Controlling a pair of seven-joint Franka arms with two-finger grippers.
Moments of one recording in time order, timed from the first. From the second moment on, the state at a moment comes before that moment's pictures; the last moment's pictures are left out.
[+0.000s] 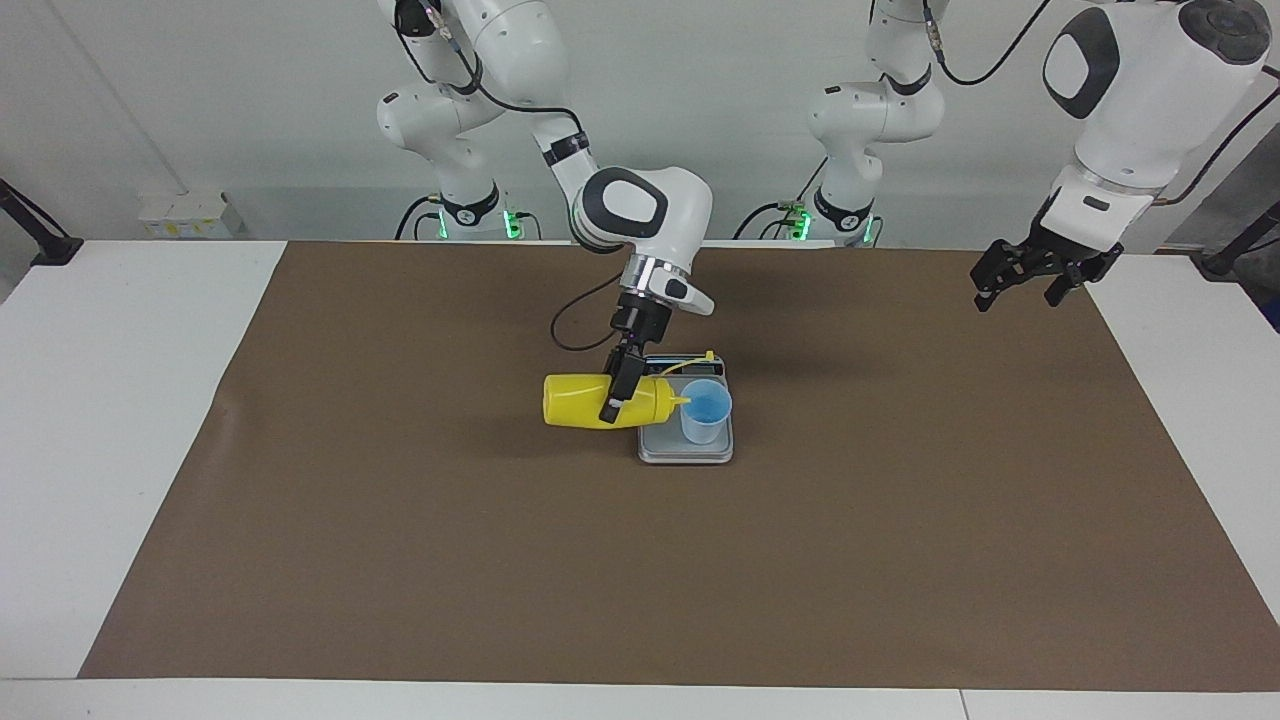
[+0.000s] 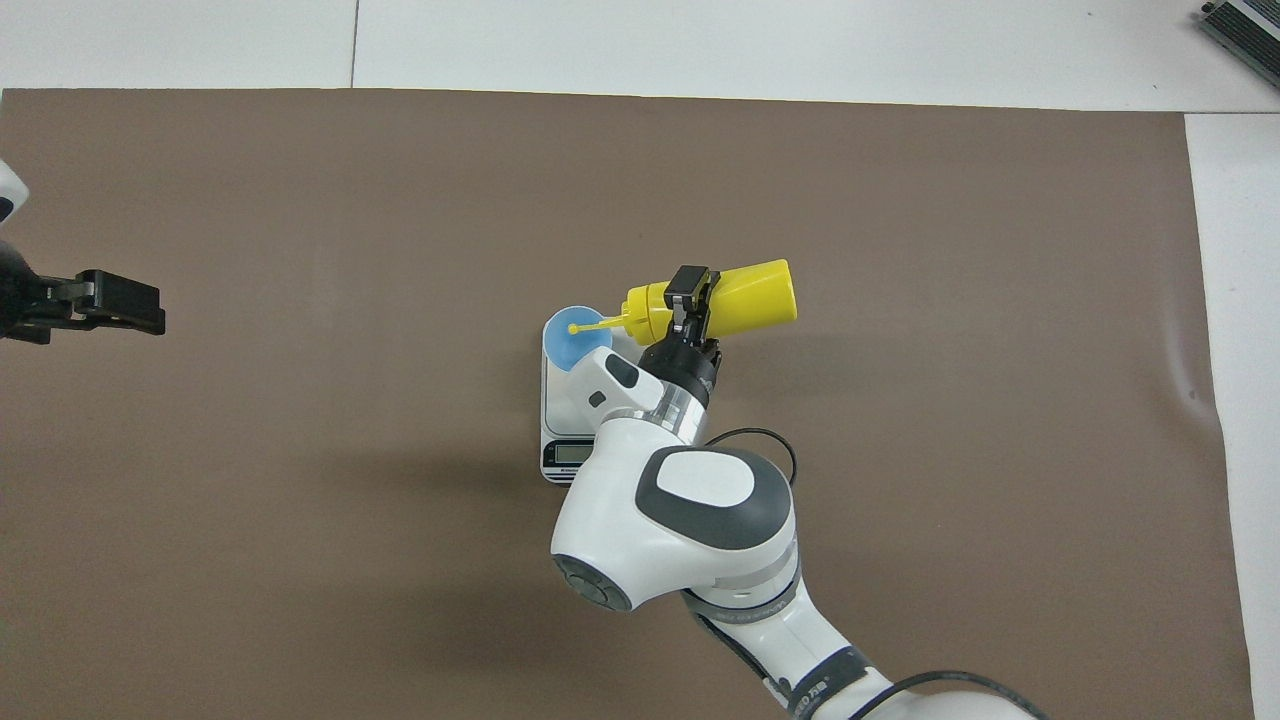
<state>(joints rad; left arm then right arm) -0.02 -0.02 -0.02 -1.68 0.01 1.67 -0.07 0.59 0.27 0.04 -1.93 -1.34 2.30 0.01</state>
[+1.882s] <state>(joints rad) -0.02 -0.02 -0.02 -1.68 0.01 1.67 -0.07 0.38 0.17 0.04 -1.94 -0.44 2.64 -0.09</state>
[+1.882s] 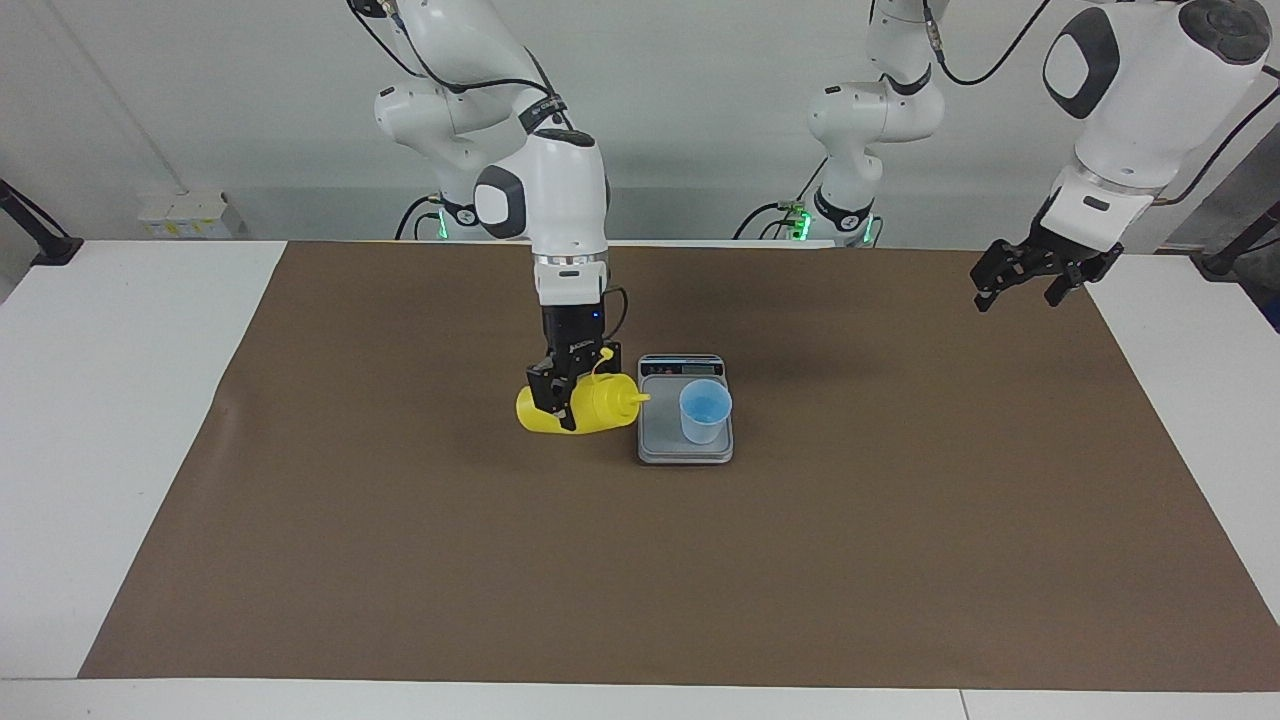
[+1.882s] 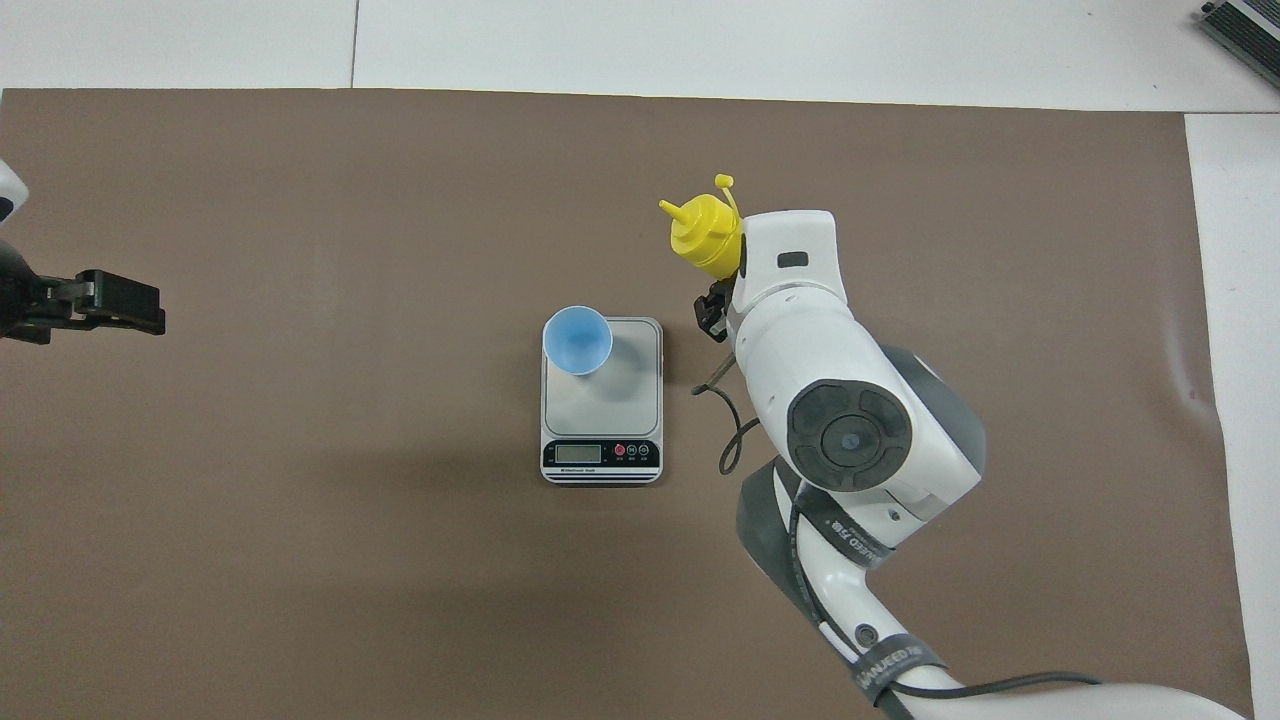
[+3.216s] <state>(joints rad) -0.02 -0.02 -0.02 -1.68 0.01 1.67 -0.07 0.05 0.01 0.04 -2.08 0.65 2.53 -1.26</state>
